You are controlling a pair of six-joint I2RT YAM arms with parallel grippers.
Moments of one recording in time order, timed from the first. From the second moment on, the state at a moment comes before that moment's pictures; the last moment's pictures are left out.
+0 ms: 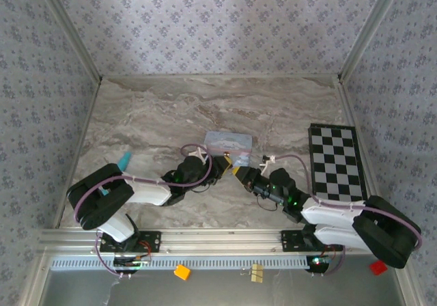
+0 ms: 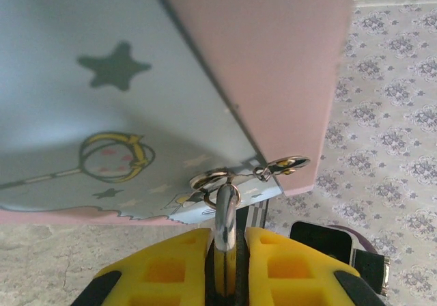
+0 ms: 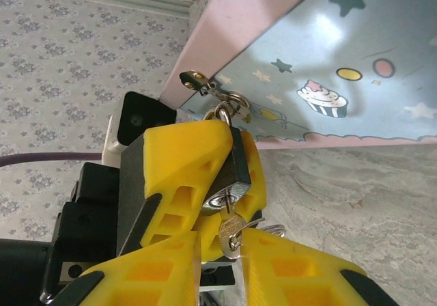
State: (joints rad) left arm -0.96 1.54 0.47 0.78 0.02 -1.55; right arm 0.85 1.10 0.14 0.74 -0.08 1.35
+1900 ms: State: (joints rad) left arm -1.02 1.57 0.52 0.76 -0.10 -1.56; right arm 0.74 1.16 0.19 0.71 -0.19 1.35
